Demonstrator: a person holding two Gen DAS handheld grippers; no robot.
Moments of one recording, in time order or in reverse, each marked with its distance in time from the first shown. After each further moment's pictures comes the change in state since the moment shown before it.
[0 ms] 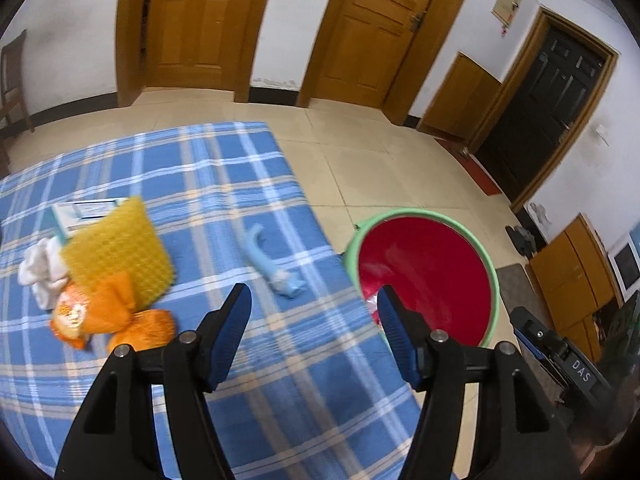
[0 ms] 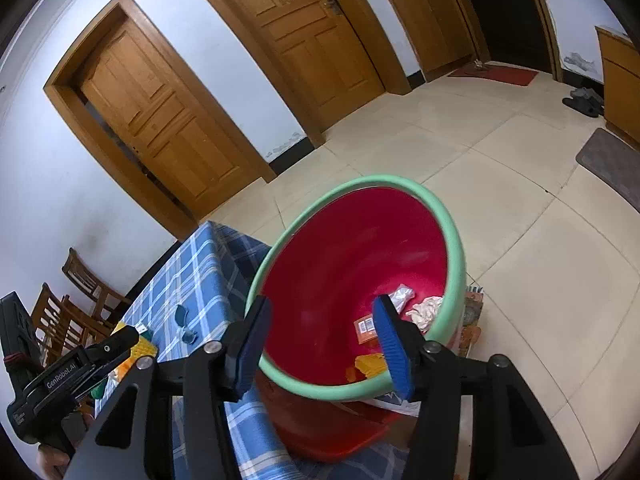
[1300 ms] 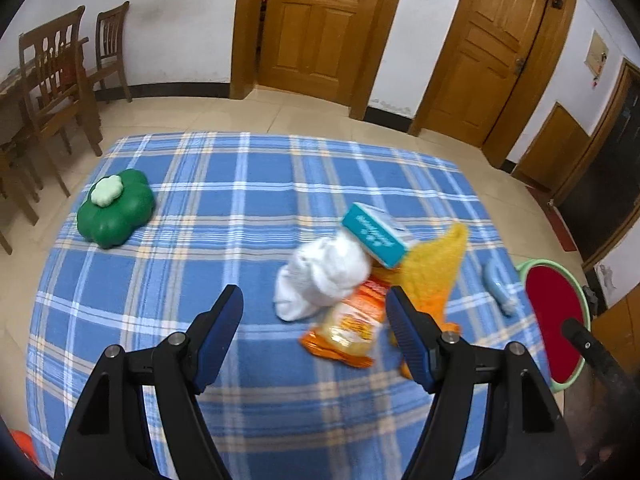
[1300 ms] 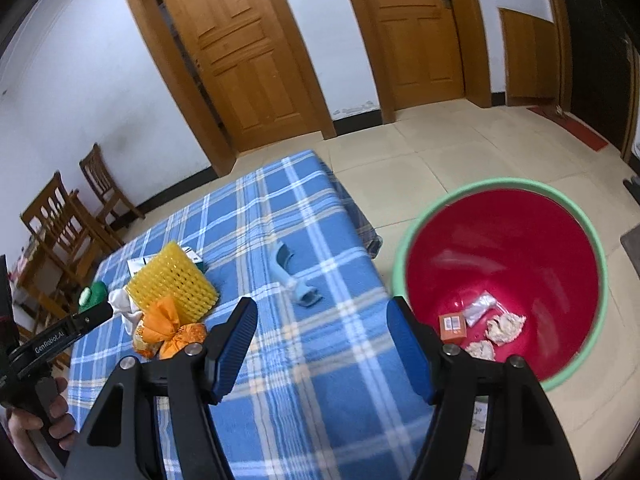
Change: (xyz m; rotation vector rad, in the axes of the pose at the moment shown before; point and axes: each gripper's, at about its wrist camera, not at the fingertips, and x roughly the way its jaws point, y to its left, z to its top) left arm -0.048 0.188 -0.008 -0.192 -0.068 0.283; right arm 0.077 0.166 -0.048 -0.357 0.128 0.031
